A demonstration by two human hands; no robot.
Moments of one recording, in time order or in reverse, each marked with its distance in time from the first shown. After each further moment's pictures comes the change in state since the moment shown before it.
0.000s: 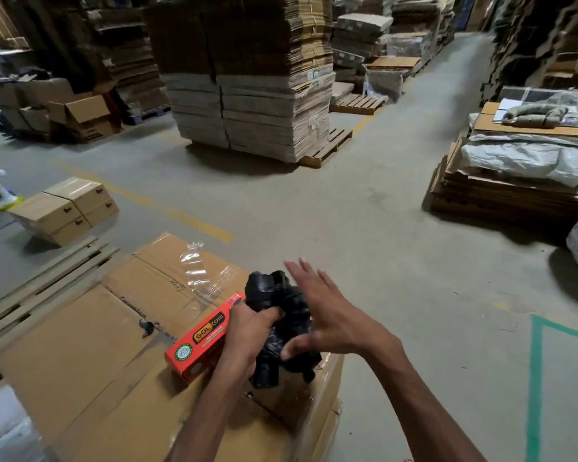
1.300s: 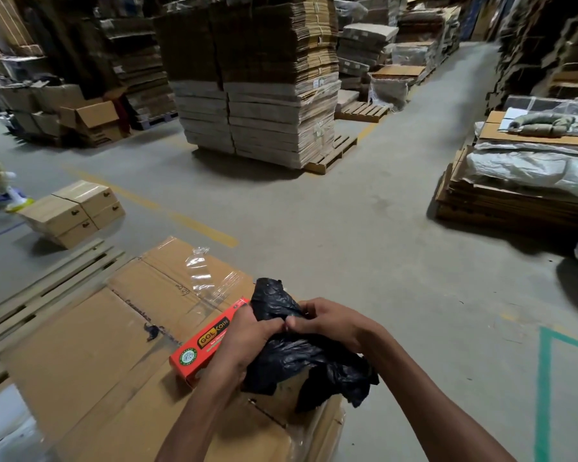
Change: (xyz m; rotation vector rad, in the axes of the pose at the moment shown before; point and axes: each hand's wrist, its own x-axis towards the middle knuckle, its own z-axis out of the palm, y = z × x) left_hand -0.009 0.016 -0.015 0.113 -0.112 -0.022; right_hand 0.026 0.038 0.020 0.916 -0.309 0.243
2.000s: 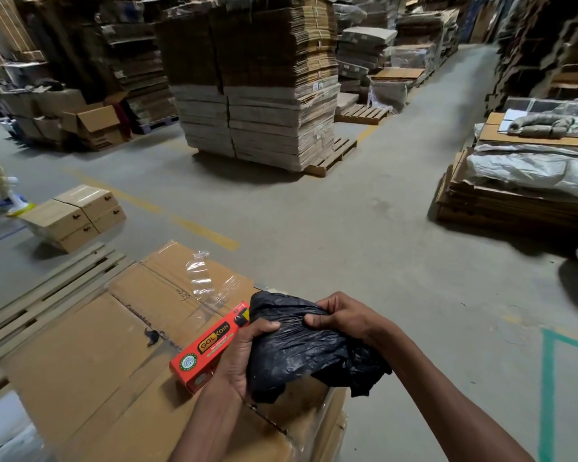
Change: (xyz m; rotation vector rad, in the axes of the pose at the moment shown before) left_hand 0.002 -0.030 -0.001 -0.736 -0.282 -0.328; right_hand -0.008 0.001 -0.020 0.050 0.127 -0.053
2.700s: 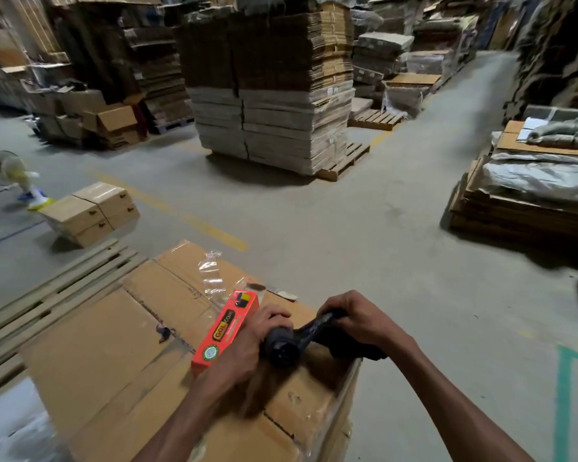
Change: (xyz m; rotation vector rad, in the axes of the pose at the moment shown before) left_hand 0.071 0.027 -0.075 1.527 -0.066 0.742; right_hand 0.009 0.000 -0.015 -0.732 0.184 -0.189
